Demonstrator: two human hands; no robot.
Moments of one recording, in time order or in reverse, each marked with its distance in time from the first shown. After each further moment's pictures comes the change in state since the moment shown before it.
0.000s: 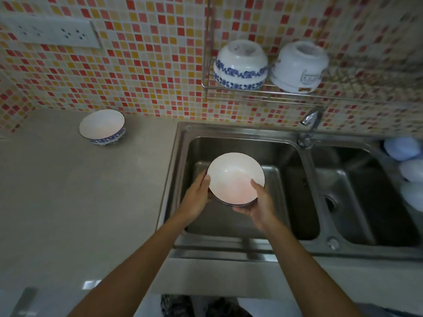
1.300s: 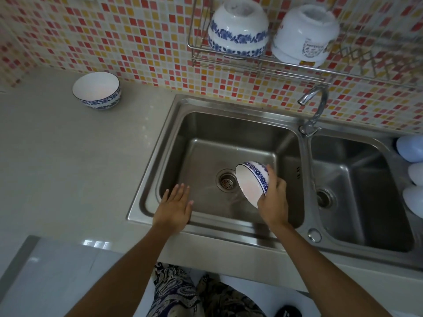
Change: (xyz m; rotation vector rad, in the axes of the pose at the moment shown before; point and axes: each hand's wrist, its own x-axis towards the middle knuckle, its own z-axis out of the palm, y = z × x) left_hand -0.040 -0.123 0.031 1.236 0.042 0.012; right_hand 0.025 0.004 -0.121 -1.260 0.210 -0.599
